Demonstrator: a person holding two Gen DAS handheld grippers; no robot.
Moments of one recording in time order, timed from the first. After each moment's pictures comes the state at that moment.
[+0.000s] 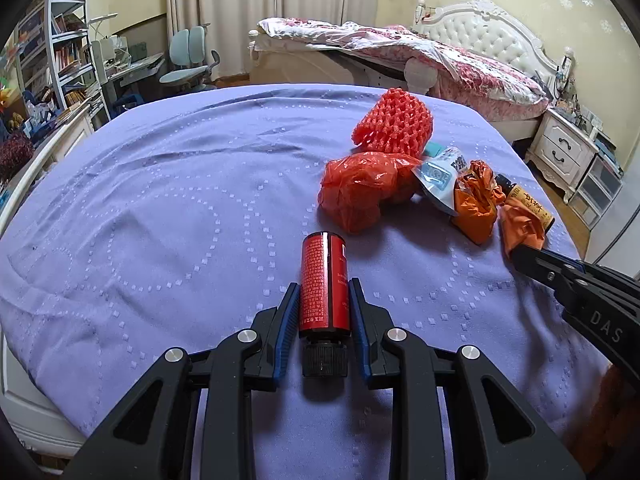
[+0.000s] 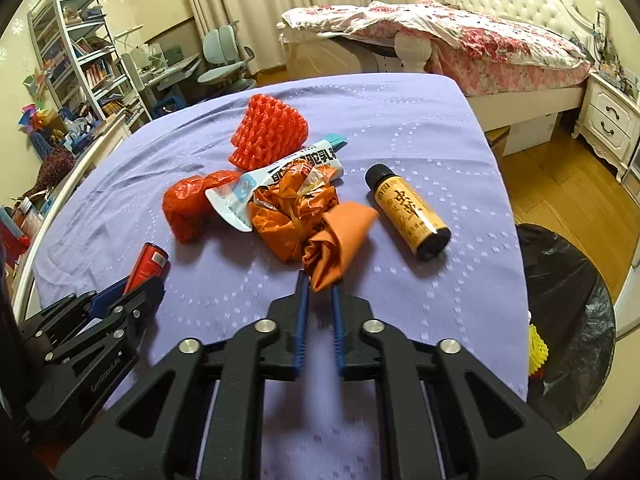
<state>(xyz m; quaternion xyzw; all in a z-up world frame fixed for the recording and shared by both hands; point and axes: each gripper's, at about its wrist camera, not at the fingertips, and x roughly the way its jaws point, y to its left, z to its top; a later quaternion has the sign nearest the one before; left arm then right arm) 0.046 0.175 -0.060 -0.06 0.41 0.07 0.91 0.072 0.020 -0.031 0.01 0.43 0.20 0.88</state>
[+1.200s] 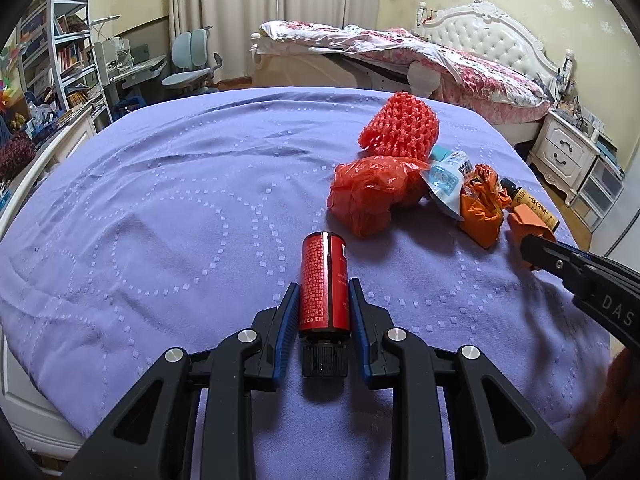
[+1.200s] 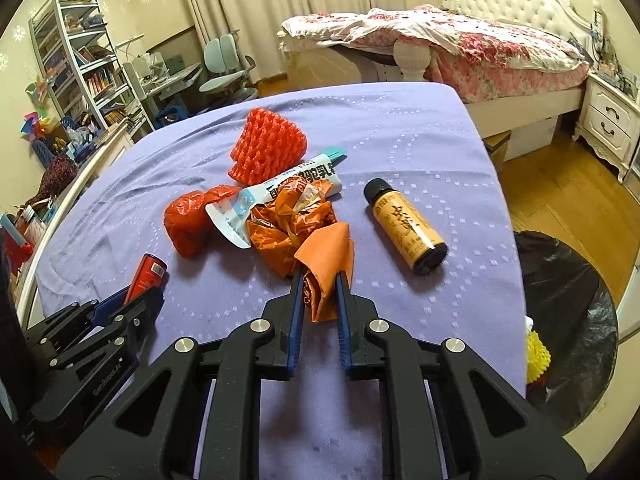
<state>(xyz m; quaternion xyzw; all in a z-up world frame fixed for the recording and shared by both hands) 0.045 0.180 -0.061 -0.06 0.40 0.07 0.91 0.073 0.014 -0.028 0.02 0.41 0.21 0.89</state>
